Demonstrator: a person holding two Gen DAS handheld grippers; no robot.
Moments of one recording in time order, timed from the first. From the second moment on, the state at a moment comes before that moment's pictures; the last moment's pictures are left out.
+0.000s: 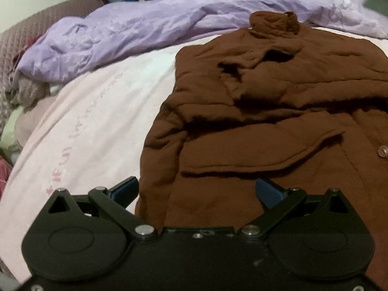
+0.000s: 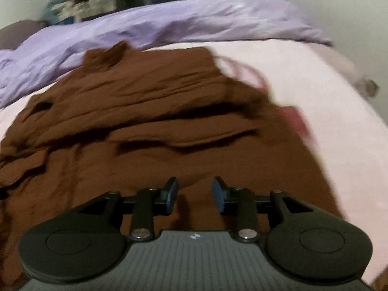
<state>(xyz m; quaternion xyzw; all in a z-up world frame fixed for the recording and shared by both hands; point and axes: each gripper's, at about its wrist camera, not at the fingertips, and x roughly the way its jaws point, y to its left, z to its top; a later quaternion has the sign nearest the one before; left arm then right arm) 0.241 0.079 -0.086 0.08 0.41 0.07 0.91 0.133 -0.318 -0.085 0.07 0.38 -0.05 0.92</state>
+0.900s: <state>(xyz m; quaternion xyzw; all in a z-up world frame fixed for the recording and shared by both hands) 0.212 0.017 -0.097 0.04 0.42 -0.07 0.91 0.124 -0.257 -0.107 0.10 0.41 0.10 0.90</state>
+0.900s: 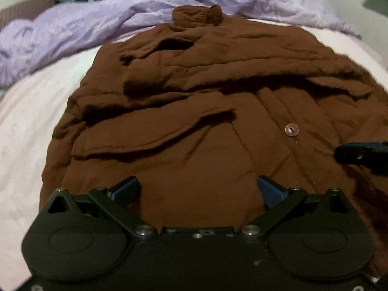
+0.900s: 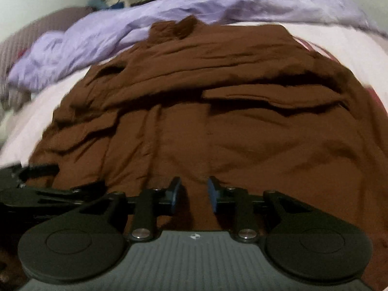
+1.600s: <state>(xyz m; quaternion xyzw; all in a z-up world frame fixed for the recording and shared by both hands) 0.189 0.125 -0.086 0.01 0.42 0.08 0.90 0.088 -0.388 -0.101 0.18 0.36 -0.11 0.91</state>
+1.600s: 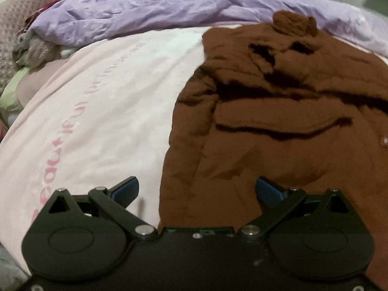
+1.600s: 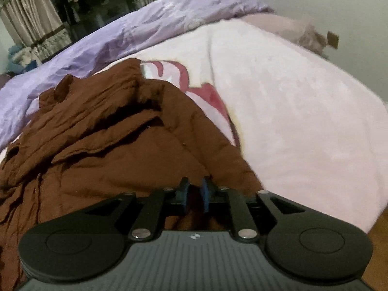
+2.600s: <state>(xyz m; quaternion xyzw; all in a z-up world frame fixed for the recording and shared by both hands) 0.134 0.090 -0.092 0.05 0.41 0.01 0.91 0.055 -0.388 -0.116 0.14 0.38 -0.04 0.91</state>
